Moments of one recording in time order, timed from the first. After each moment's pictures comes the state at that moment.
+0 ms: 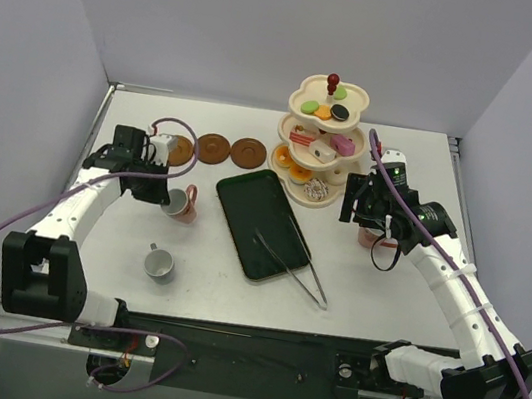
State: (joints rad) left arm -0.02 1.36 1.02 -0.67 0.29 0.02; right arm 0.44 1.21 1.20 -0.81 0.22 0.30
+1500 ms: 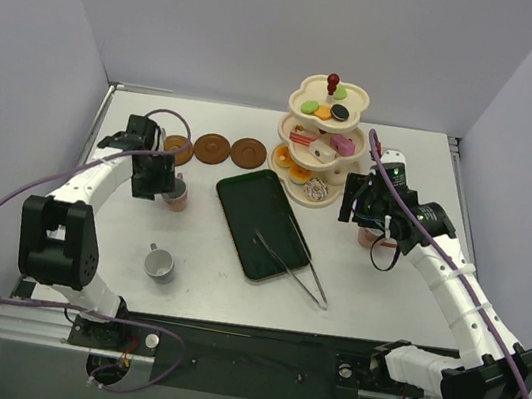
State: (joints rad) left arm -0.04 1.60 1.19 -0.72 0.07 -0.25; right arm 0.44 1.21 1.19 -0.79 0.21 0.31
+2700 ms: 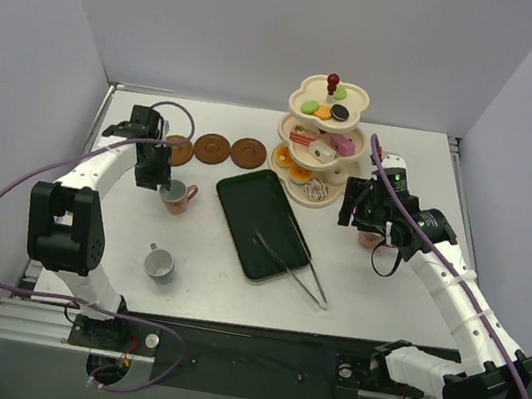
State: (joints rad) left arm -0.04 1.69 1.28 -0.75 0.02 -0.22; right arm 0.44 1.17 1.14 -0.77 0.19 0.32
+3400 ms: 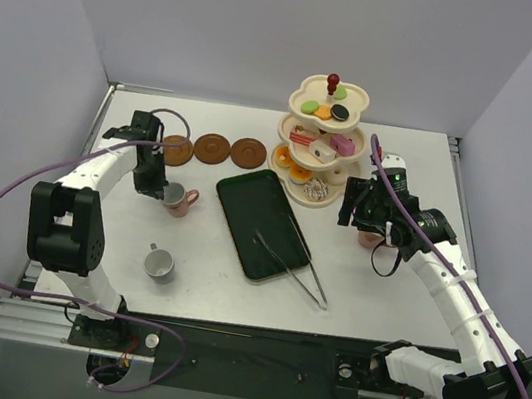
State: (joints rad) left arm -0.04 1.68 1.26 -0.81 0.01 -0.32; right arm 0.44 1.17 1.14 -0.77 0.19 0.32
